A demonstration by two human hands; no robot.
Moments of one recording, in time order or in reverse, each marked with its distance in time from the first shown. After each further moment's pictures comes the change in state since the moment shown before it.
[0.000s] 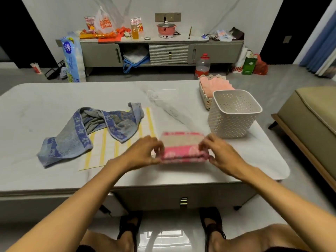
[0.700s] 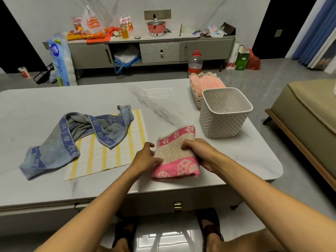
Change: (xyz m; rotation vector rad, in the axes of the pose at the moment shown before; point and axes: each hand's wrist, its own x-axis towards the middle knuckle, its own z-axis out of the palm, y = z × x) left_hand 0.043 0.019 0.055 -0.606 0.086 -0.675; right_hand 0.045 -0.022 0.010 1.232 -0.105 0.855
